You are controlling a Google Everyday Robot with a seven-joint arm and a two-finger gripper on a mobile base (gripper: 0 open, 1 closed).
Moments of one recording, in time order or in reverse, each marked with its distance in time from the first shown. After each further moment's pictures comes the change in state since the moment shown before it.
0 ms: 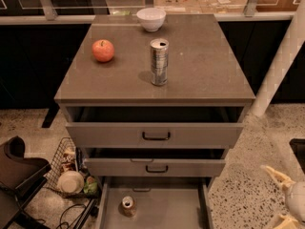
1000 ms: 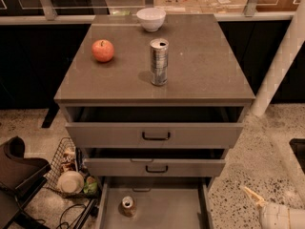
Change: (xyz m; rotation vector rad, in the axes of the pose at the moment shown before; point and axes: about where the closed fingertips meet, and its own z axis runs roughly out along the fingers) arm 0.088 0.019 0.096 -0.047 -0.096 0.022
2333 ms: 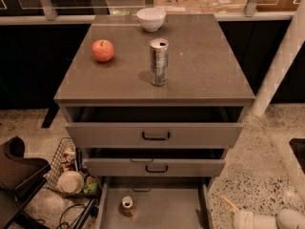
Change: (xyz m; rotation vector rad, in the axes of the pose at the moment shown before) arm 0.113 -0.019 0.119 -0.041 -0.066 -0.019
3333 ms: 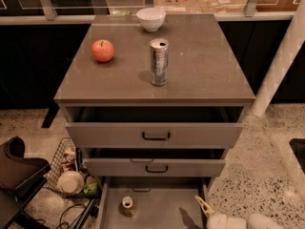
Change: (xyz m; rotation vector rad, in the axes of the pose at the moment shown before) arm -0.005 0.014 0.096 0.006 -0.104 -0.047
